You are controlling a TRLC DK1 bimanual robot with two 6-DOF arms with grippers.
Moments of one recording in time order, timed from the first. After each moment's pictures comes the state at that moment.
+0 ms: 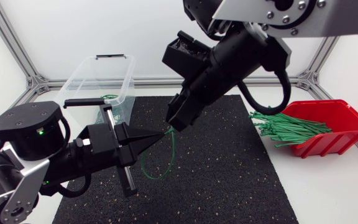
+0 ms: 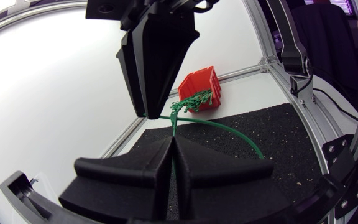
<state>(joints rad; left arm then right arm) -0.60 1.16 0.41 0.54 0.48 0.54 0.74 1.61 1.51 -0.93 -0.23 -0.30</state>
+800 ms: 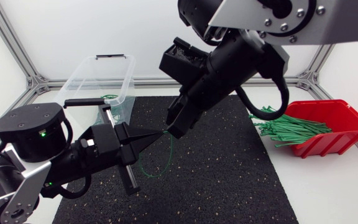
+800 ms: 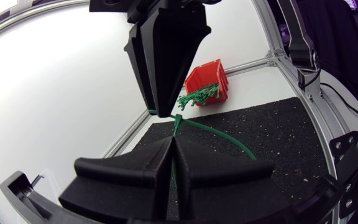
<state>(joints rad) -0.62 1.16 0.41 0.53 0.39 0.56 0.77 1.60 1.49 -0.92 -0.19 -0.30</state>
